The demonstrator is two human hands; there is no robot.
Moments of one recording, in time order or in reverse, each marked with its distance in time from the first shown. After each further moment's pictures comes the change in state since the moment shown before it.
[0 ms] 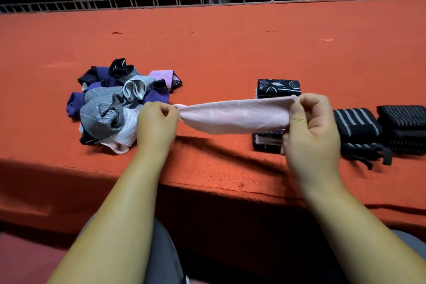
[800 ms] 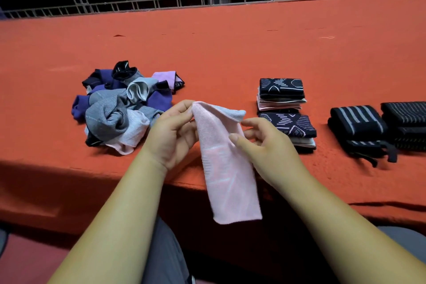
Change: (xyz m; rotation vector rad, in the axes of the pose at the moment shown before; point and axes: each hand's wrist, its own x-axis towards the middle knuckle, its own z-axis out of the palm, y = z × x) left_hand -0.036 0.033 -0.018 -1.268 -0.655 -0.207; right_hand -0.021 0.008 0.031 -0.239 -0.501 0.209
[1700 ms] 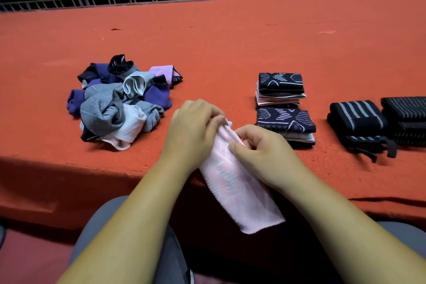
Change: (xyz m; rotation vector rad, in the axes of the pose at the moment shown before) left_hand 0.000 -0.027 0.017 1.413 0.104 0.612; right_hand -0.006 0.005 -0.002 -0.086 -0.144 -0.110
